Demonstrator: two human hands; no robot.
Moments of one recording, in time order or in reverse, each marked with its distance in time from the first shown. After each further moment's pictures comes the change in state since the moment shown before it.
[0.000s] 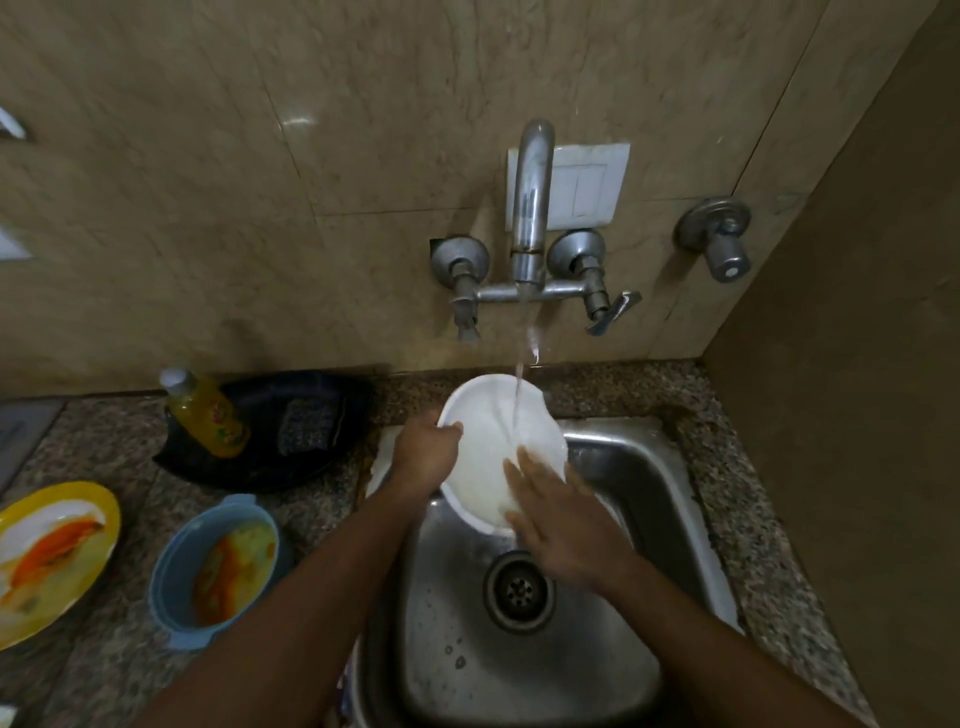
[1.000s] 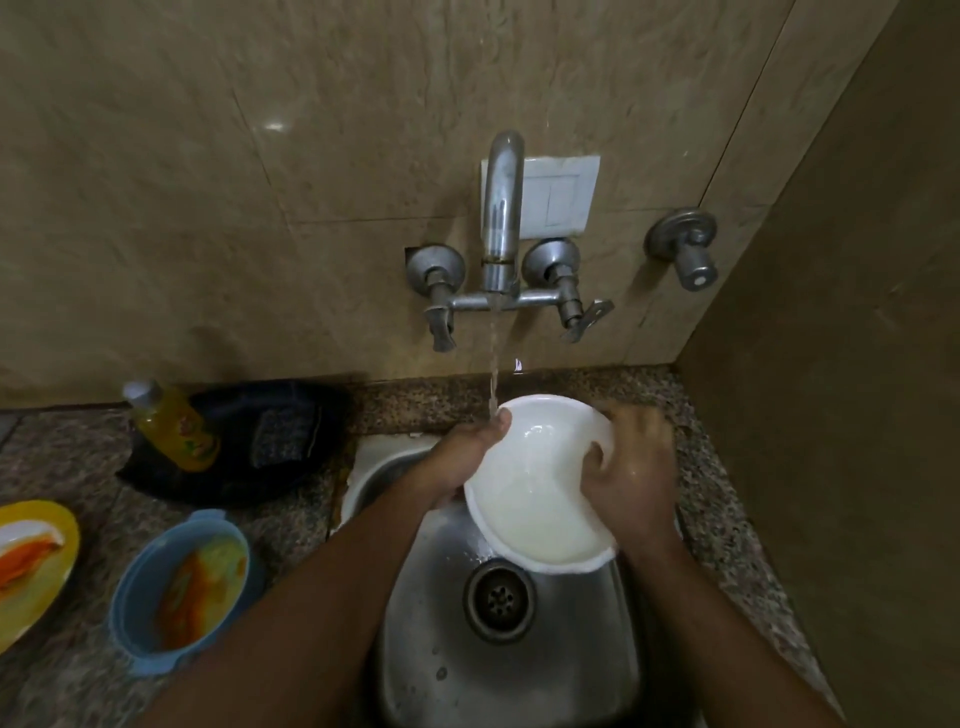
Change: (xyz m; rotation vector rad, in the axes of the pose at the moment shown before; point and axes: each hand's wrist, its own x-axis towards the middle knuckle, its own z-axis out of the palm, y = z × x) left_hand -0.008 0.027 0.033 -0.178 -0.543 0.001; right_hand -0.007 0.047 -0.053 0.222 0.743 0.394
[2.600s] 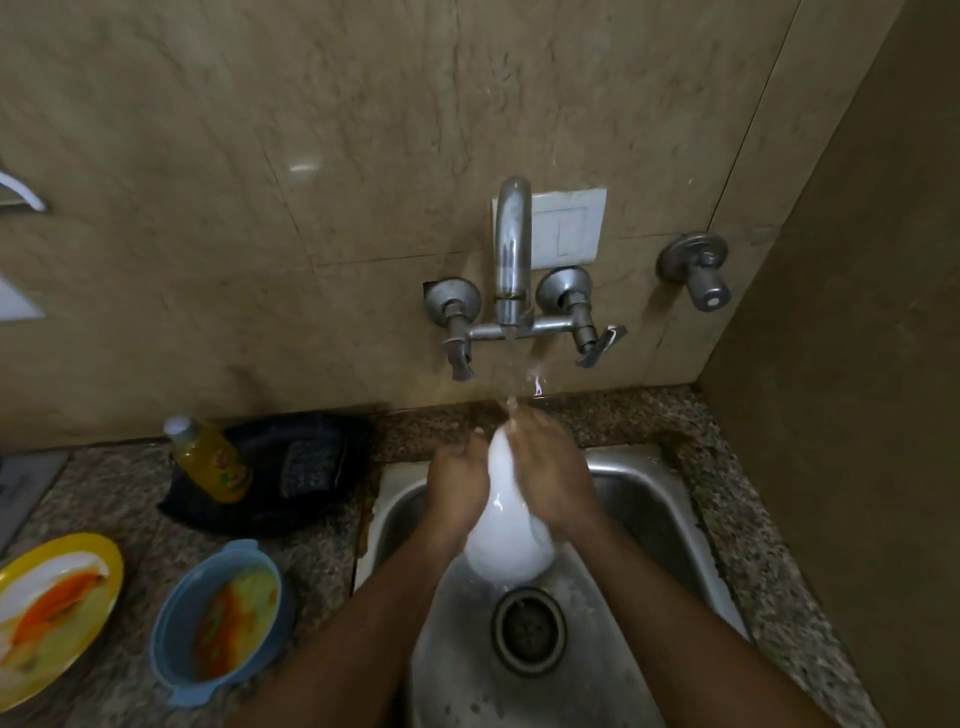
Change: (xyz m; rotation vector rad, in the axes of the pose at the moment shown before) left_hand -0.013 -0.002 -0.005 0.331 0.645 0.428; right_hand 0.022 -0.074 0.050 0.174 -0.226 -0.258
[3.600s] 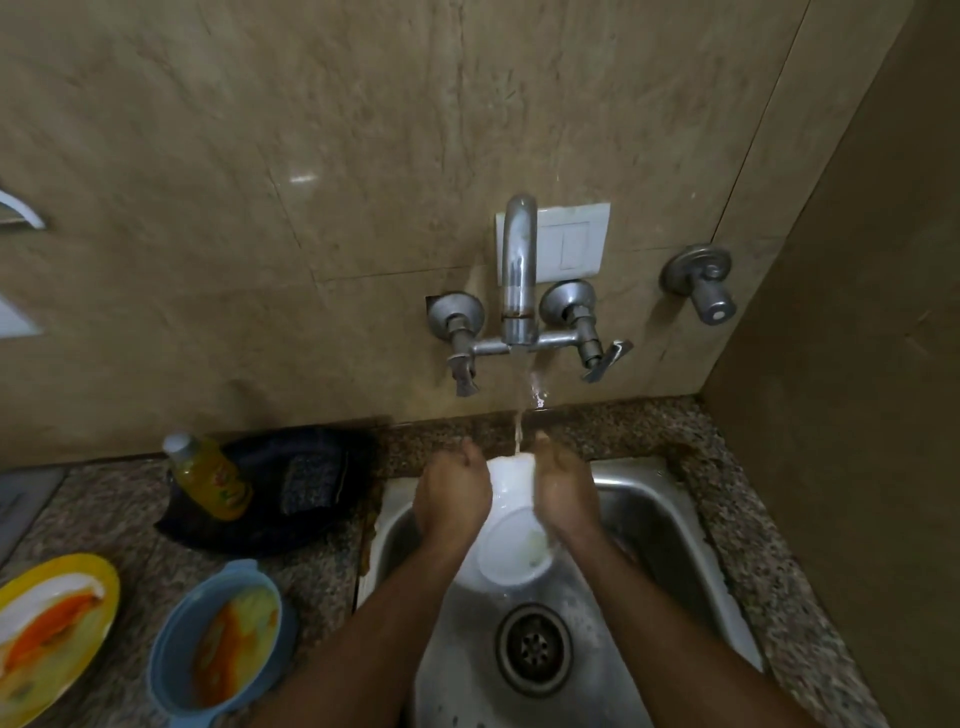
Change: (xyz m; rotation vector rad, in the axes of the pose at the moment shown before) left_hand 0.004 0.008 -0.006 0.240 0.004 -0.284; right_hand 0.001 -0.012 0.002 0.412 0.129 0.631
